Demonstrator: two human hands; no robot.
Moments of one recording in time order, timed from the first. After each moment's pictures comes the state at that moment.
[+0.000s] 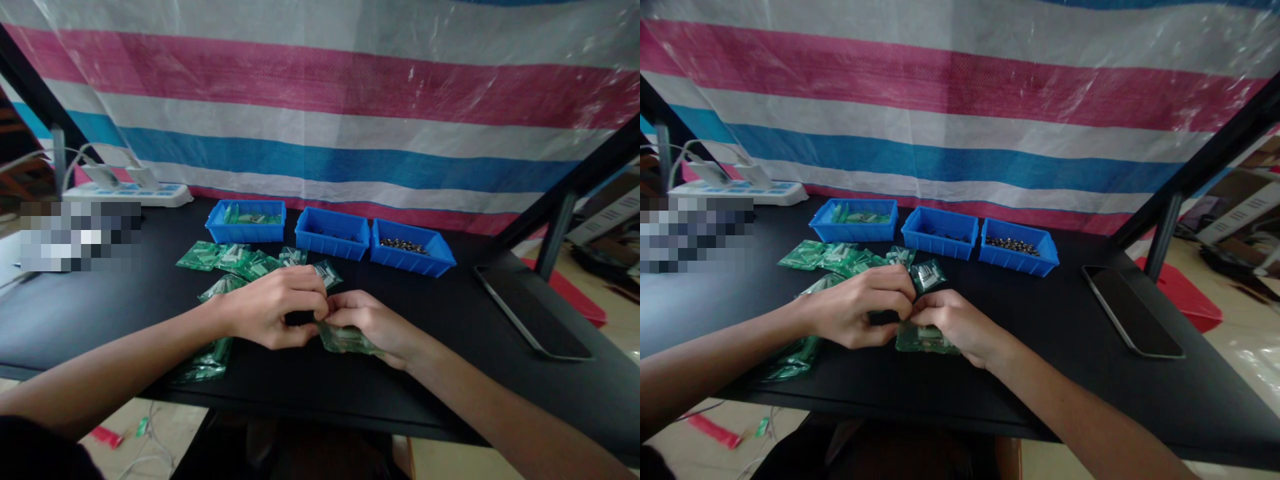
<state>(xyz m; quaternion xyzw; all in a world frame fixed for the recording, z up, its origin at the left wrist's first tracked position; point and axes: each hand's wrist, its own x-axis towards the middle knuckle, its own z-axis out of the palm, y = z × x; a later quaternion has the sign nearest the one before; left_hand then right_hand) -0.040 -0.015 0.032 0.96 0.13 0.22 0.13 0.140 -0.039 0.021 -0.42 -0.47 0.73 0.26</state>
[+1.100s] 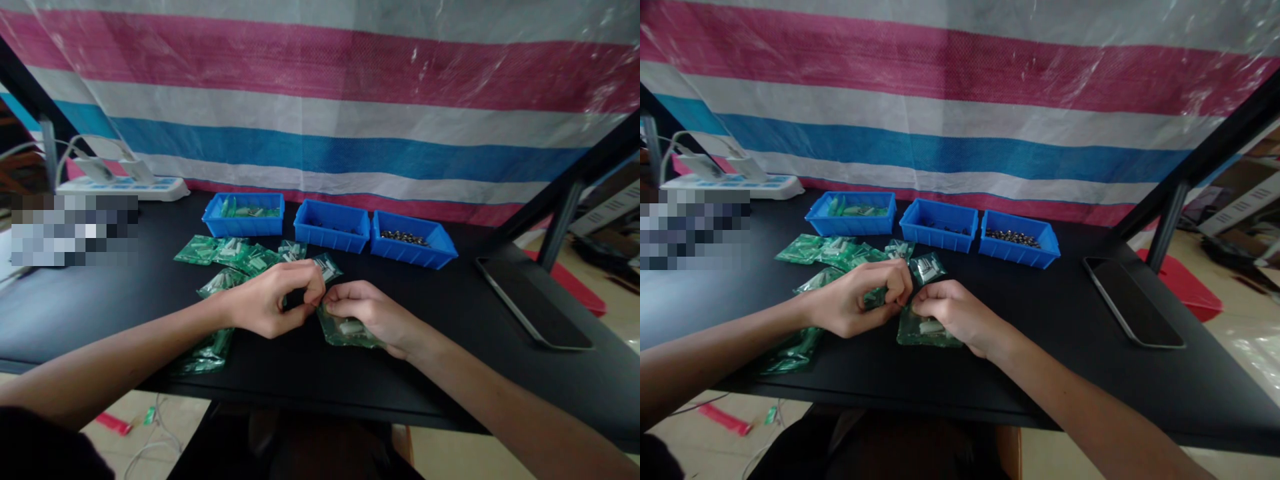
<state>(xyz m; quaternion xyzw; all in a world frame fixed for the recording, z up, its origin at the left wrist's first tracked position) -0.038 -0.016 0.026 0.91 0.17 0.29 0.27 0.144 -0.038 0.019 -0.43 -0.49 0.70 0.28</state>
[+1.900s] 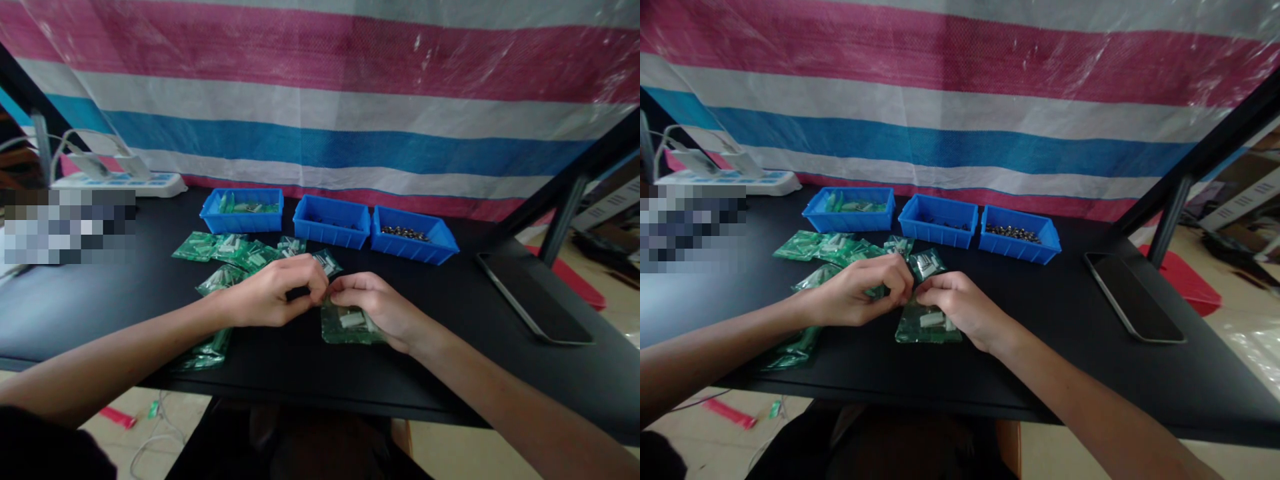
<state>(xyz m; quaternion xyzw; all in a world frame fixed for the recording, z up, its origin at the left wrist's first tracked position) -0.037 -0.013 0.022 0.90 0.14 0.32 0.25 0.145 -0.035 0.022 -0.45 -0.47 0.70 0.30</state>
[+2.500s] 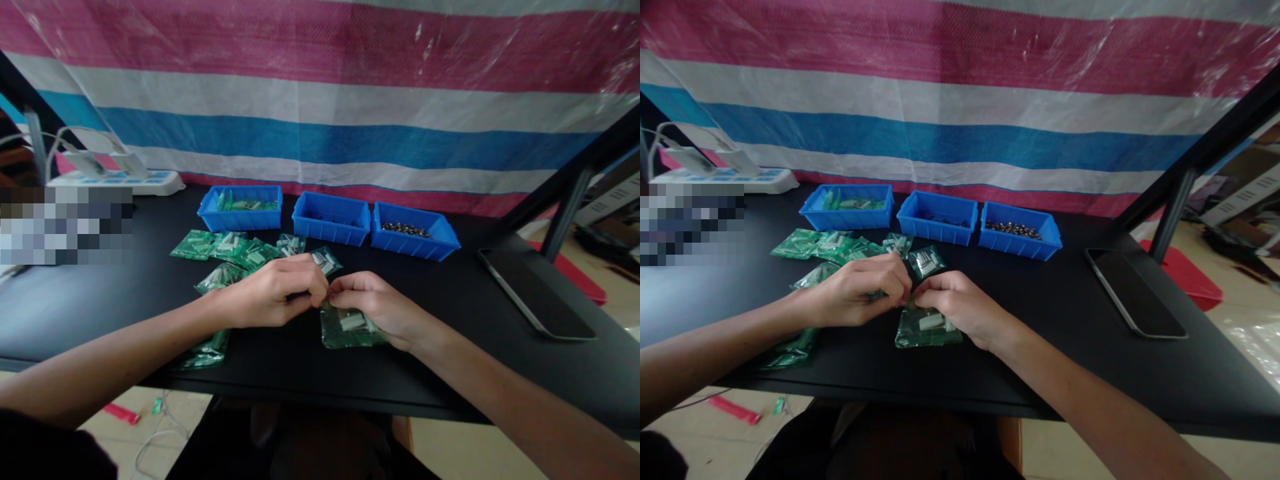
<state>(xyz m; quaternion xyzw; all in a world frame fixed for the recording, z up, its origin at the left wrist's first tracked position) -0.037 -0.013 0.022 0.92 0.12 0.32 0.20 0.146 -0.036 0.019 -0.44 -0.46 0.71 0.28</state>
